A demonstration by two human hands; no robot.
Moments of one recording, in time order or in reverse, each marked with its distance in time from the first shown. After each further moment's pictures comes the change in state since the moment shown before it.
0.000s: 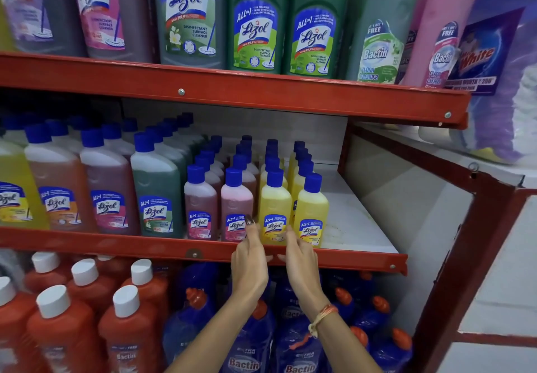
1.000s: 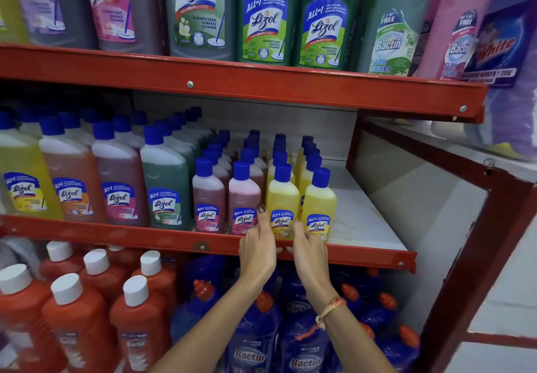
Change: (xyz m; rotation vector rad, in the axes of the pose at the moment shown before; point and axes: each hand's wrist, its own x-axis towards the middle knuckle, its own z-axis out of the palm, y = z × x) left_hand 0.003 0.009 0.002 0.119 0.026 0.040; right_hand -0.001 -0.005 -0.003 -0.054 0.039 -0.008
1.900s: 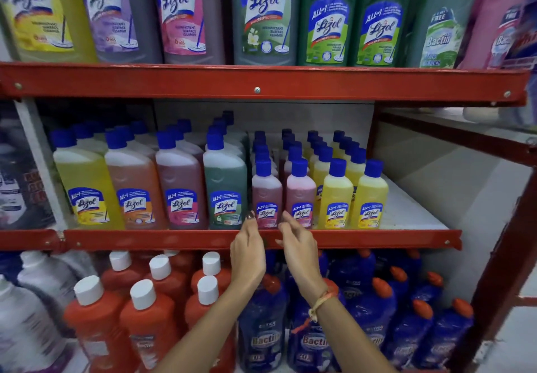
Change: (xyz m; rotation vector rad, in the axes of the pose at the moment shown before) left_hand 0.019 -0.011 -0.139 0.070 0.068 0.083; right_hand -0.053 -0.024 0.122 0.029 -0.017 -0.069
